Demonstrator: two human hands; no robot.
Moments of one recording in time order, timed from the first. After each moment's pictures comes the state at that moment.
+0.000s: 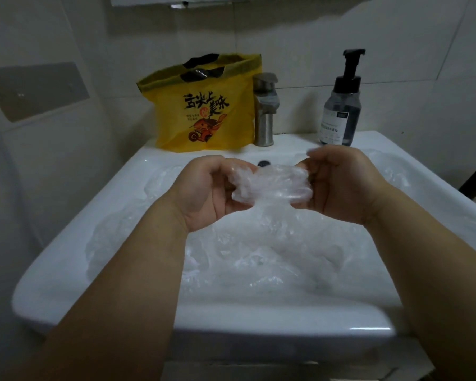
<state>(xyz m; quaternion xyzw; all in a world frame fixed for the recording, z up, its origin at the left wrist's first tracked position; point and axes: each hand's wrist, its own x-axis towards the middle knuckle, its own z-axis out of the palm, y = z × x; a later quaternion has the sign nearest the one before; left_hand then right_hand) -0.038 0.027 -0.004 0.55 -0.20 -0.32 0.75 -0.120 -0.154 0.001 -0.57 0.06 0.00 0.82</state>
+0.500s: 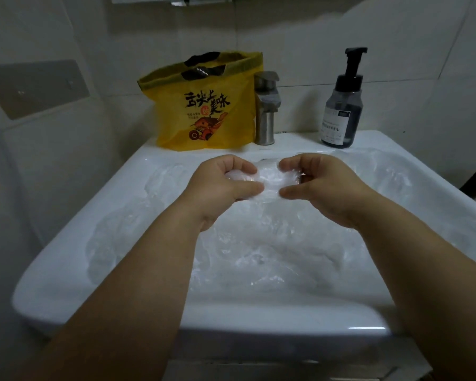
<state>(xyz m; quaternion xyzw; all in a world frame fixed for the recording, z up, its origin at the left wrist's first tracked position) -0.039 0.017 -0.016 0.74 -0.23 -0.11 0.63 -0.114 -0.146 -0.013 -0.82 0.07 -0.15 0.55</state>
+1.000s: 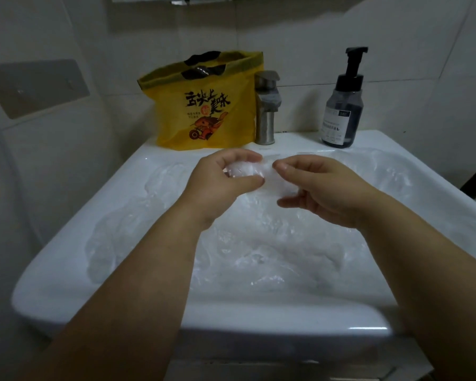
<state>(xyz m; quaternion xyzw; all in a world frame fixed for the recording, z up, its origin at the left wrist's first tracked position) -0.045 0.017 -0.013 0.75 -0.28 -0.04 0.61 -0.119 -0.139 -0.005 -0.69 0.05 -0.04 0.72</state>
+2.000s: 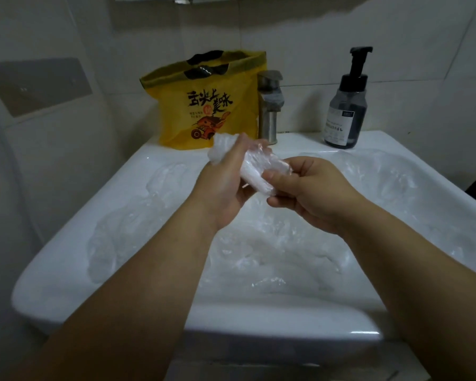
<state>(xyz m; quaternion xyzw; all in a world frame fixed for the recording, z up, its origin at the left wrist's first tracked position) -0.045 -0.004 -0.008 0.53 -0.14 -0.19 0.82 -0.113 -0.117 -0.007 -0.67 0.05 -0.10 0.73</state>
